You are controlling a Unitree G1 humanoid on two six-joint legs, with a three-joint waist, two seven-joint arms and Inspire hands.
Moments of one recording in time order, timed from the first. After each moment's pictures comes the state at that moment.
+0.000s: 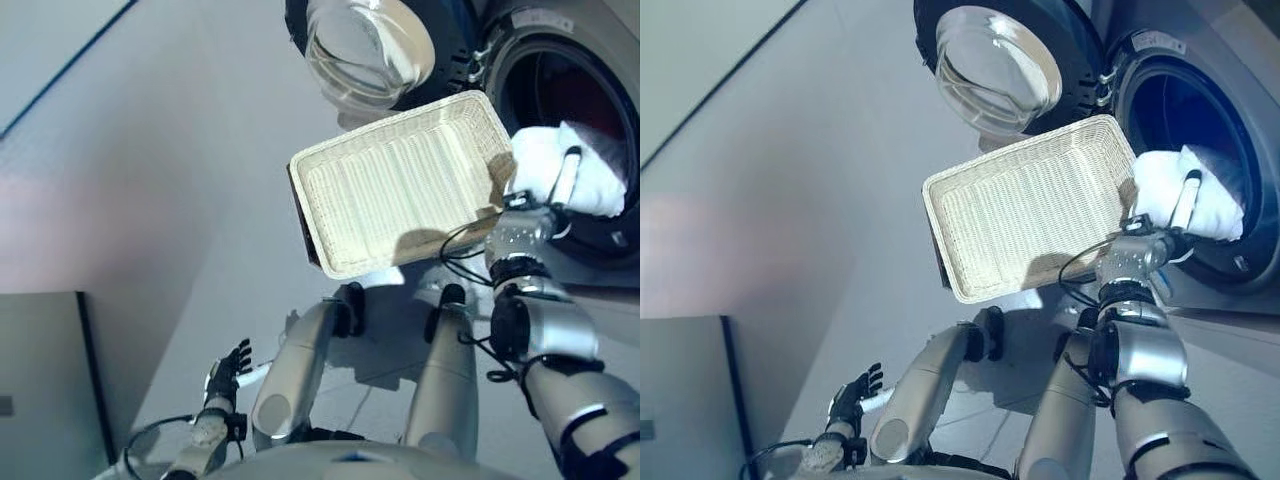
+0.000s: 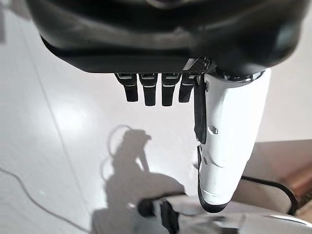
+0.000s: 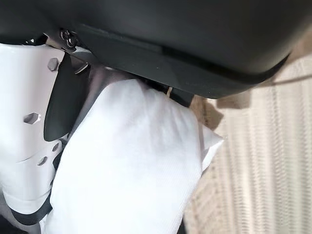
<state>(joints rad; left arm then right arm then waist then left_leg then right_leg) 0.14 0.21 -0.40 0.93 -0.38 -0.28 0.17 -0.94 -0.47 -0.26 1.17 1.26 -0.45 -0.47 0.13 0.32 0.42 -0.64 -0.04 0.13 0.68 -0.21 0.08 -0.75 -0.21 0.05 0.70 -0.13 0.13</state>
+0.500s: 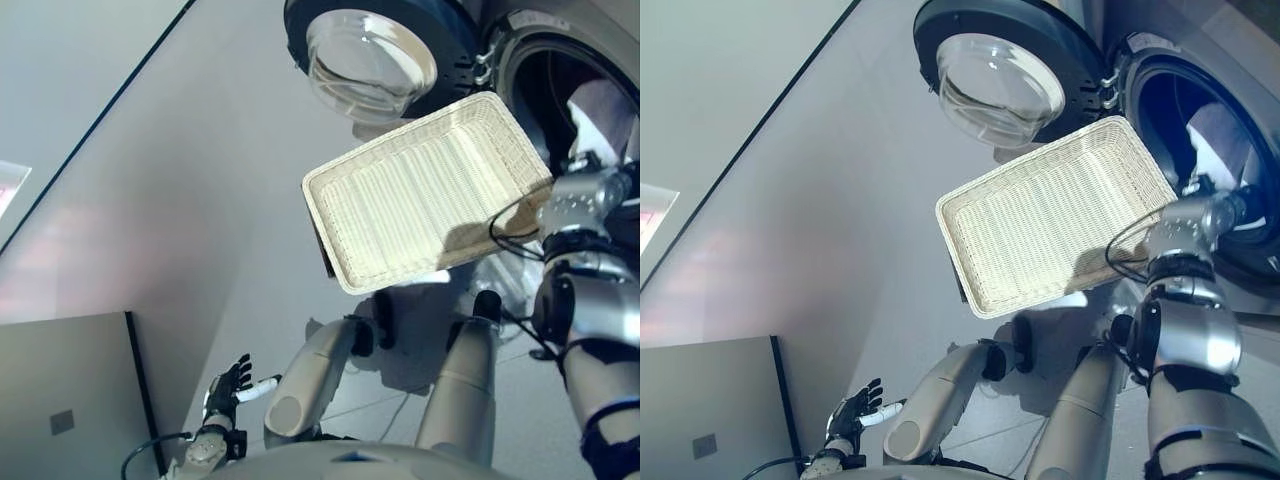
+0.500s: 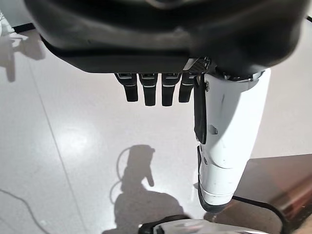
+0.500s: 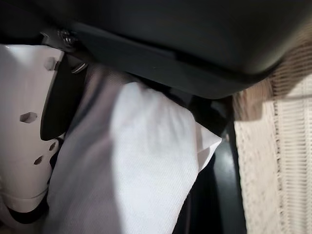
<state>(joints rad) 0.16 0.19 -0.40 0.92 -0.37 -0.29 0.17 -1.06 -0.65 -0.21 1.18 1.11 -0.38 -0.59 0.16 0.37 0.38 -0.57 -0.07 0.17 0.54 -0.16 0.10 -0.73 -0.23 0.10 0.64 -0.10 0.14</state>
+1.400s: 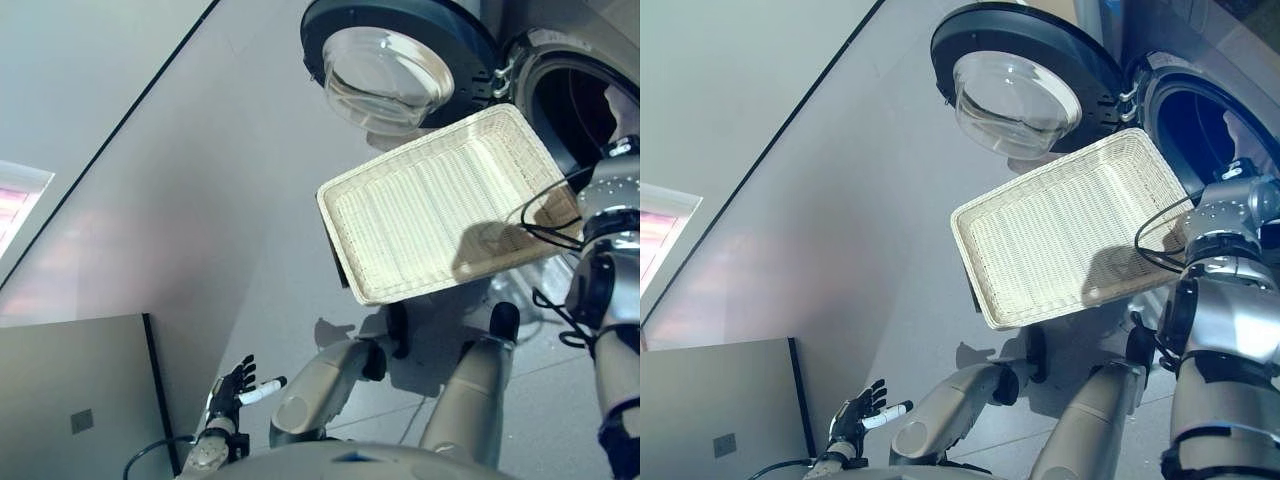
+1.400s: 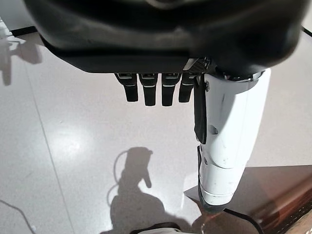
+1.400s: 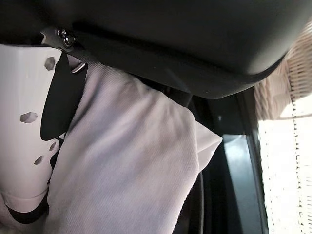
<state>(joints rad) 0.17 0.19 -0.39 0.92 -0.37 -0.31 0.15 -1.15 -0.77 -0.16 1.32 1.10 -0.33 -0.59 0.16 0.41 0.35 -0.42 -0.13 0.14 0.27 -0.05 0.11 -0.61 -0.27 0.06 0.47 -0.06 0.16</state>
